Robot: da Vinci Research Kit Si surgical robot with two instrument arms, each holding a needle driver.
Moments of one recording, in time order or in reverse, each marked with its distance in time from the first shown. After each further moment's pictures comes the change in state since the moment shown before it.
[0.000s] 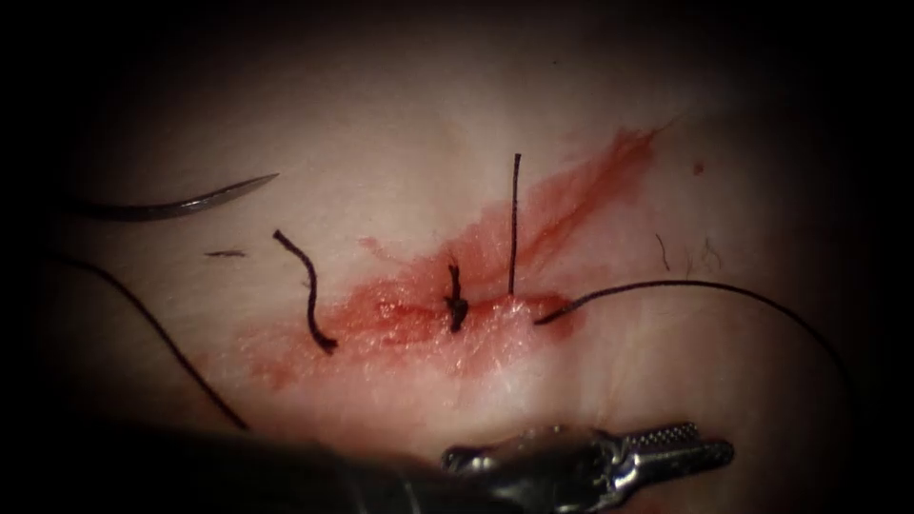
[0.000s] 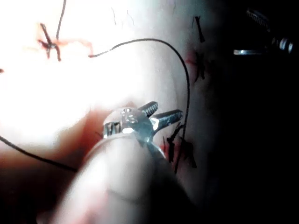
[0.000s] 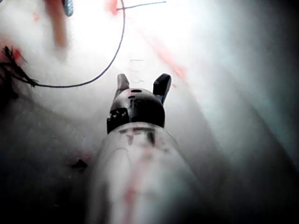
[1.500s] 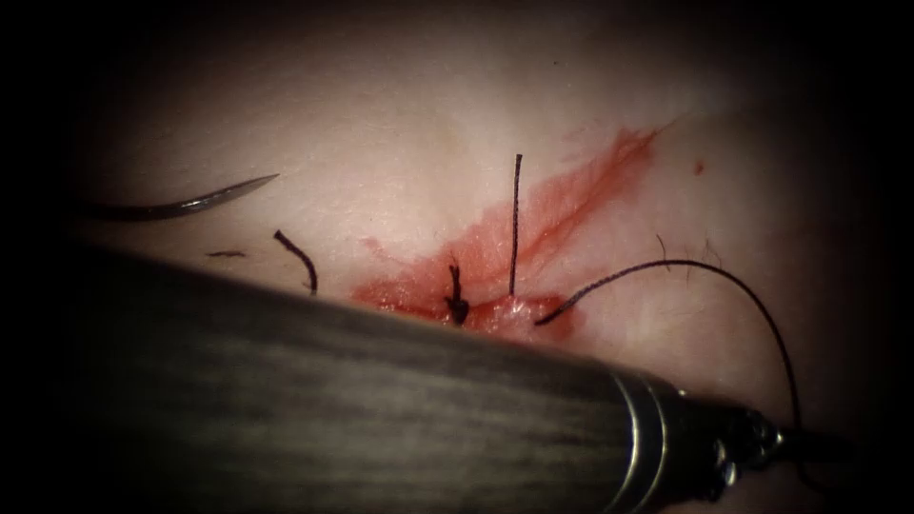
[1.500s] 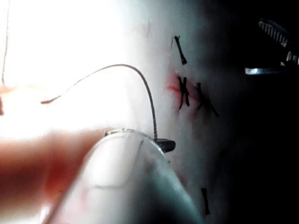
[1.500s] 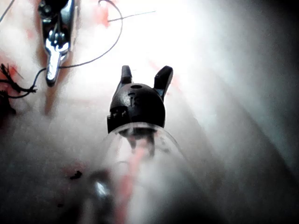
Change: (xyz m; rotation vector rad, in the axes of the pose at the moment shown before) right arm 0.003 0.001 -0.001 -0.073 0.059 0.059; left arm -0.001 -0.002 0.006 -0.084 -0.298 -0.187
